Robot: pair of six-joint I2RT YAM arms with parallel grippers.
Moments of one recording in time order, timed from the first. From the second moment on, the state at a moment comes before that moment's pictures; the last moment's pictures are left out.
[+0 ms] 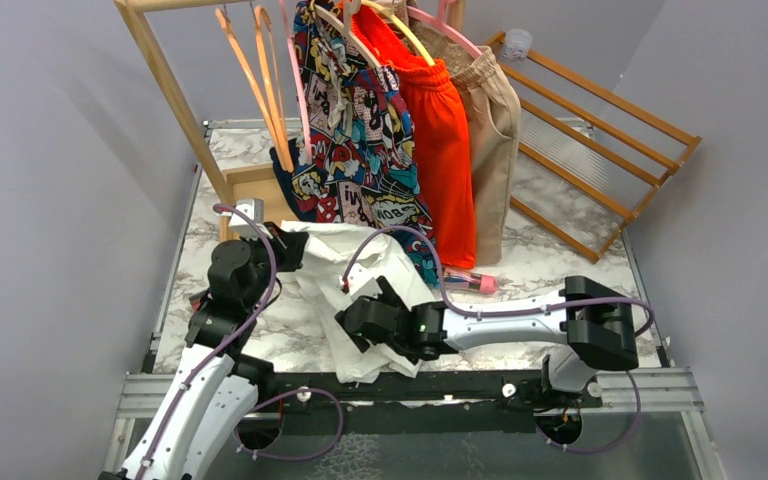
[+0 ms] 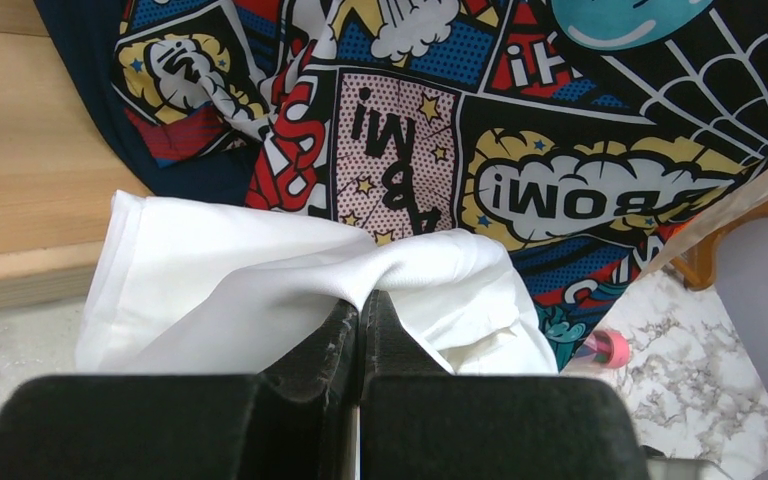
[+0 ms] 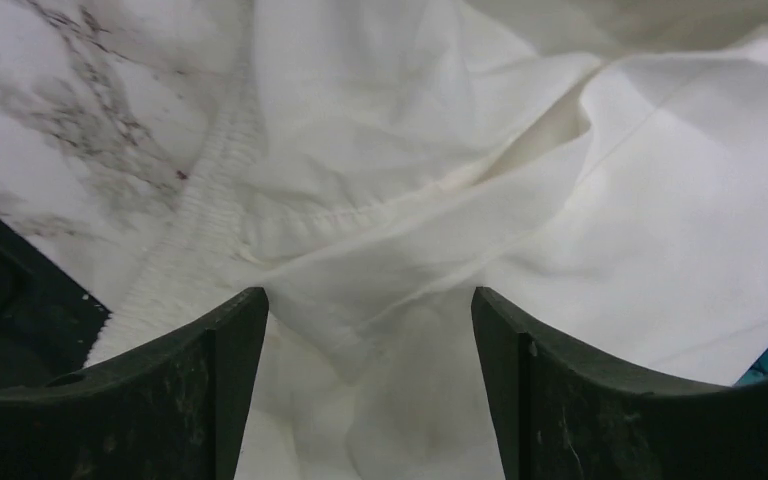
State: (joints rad) left arm -0.28 0.55 0.54 -0.16 0.07 -0.47; right arm 1.40 1.63 1.05 -0.19 0.52 0.39
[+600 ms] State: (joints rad) left arm -0.31 0.57 0.54 -0.13 0.20 -0.49; right arm 1.40 1.37 1.02 -0.42 0.74 0.48
